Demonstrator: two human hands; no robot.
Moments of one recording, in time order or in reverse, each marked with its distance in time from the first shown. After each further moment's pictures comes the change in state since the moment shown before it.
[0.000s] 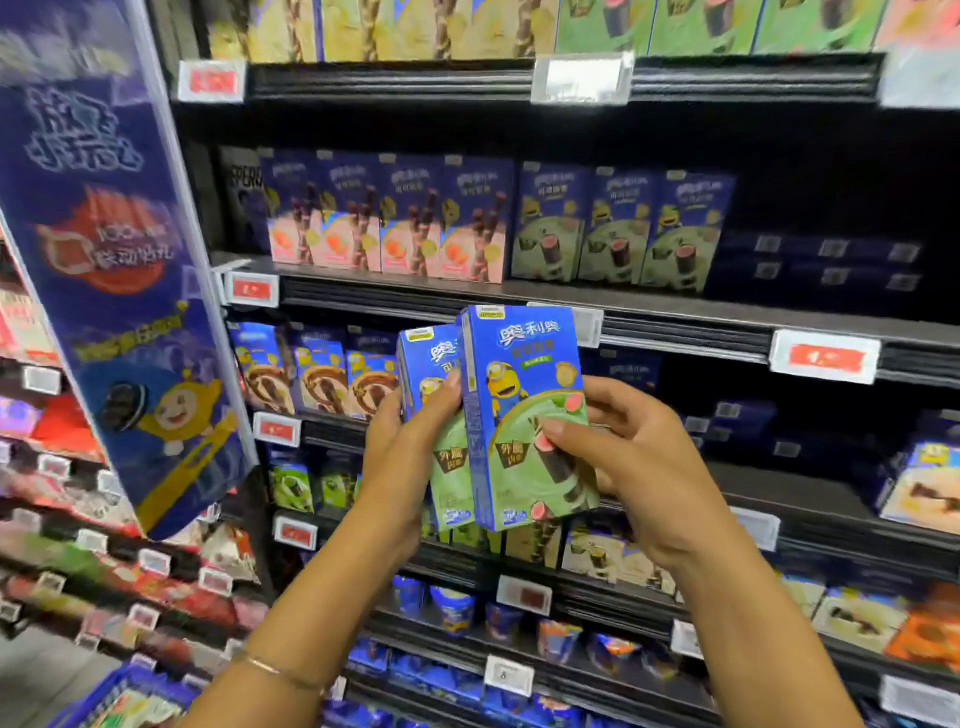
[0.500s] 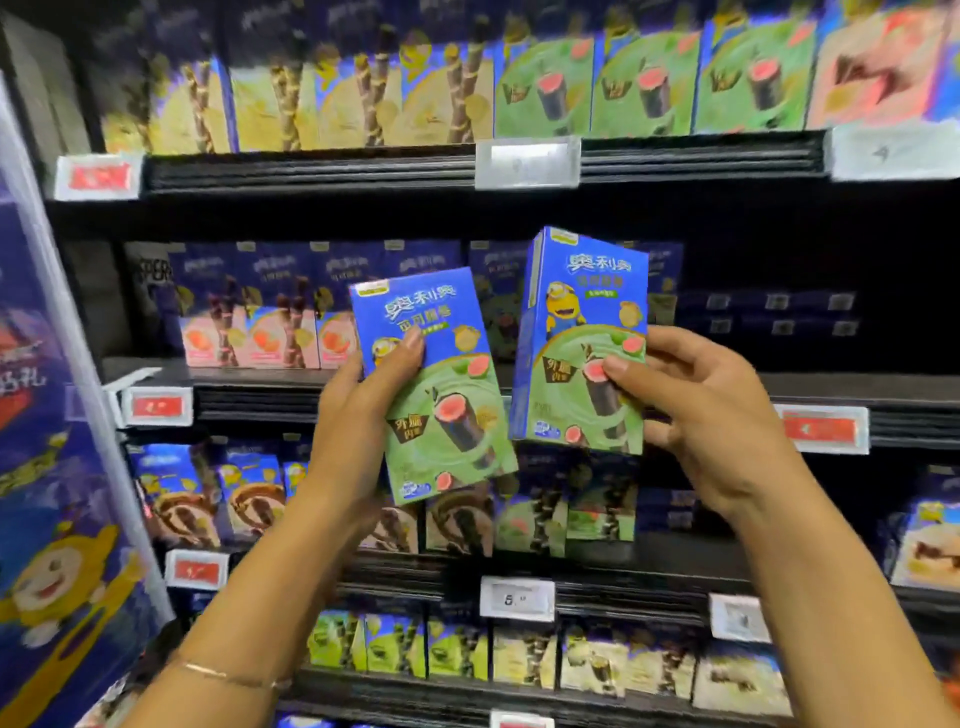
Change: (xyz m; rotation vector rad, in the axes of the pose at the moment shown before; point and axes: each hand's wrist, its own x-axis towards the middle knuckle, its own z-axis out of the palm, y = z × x) left_hand 0.112 0.065 0.028 -0.033 -0.201 0.137; right_hand 0.093 -0.056 -0.047 0.019 0.212 -0.217
